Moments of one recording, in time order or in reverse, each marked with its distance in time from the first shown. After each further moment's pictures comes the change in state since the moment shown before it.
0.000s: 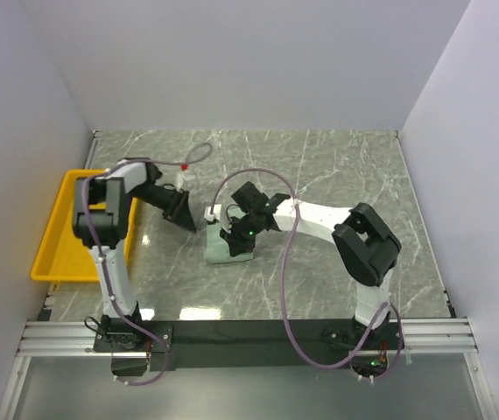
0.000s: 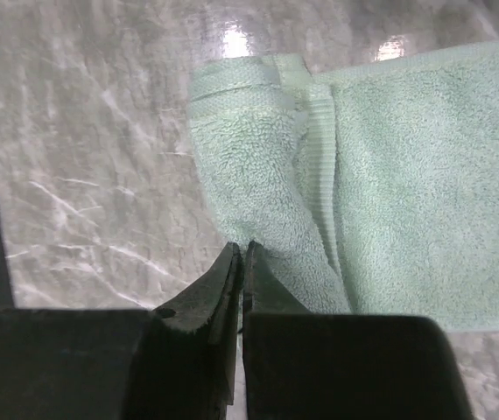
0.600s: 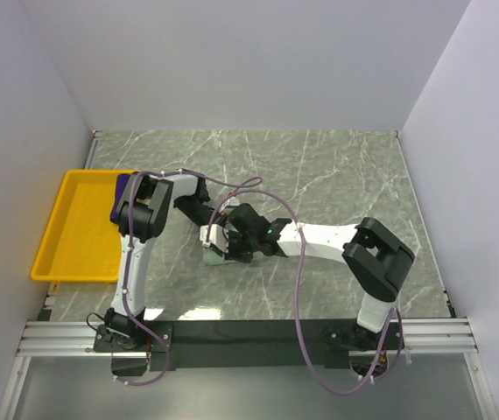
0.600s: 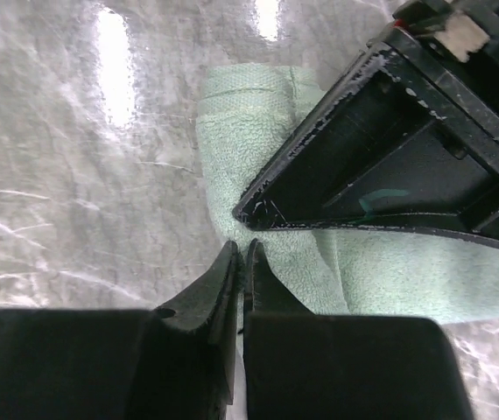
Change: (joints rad) left arm -0.291 0.209 0.091 -0.152 0.053 -0.056; right arm 0.135 -0.122 -0.212 0.269 0.267 -0.076
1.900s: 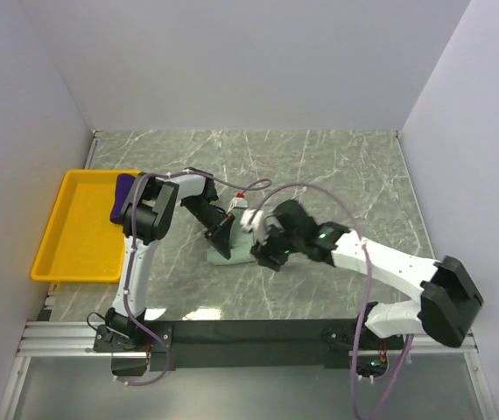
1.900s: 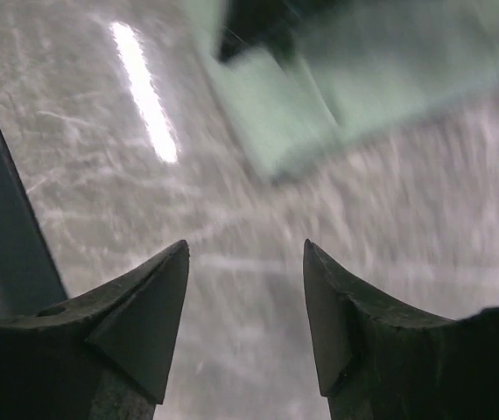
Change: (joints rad) left arm -0.058 -0.011 0.030 0.009 -0.019 0.012; right arm -0.187 -0.488 -0.203 -0.229 -0.045 0.263
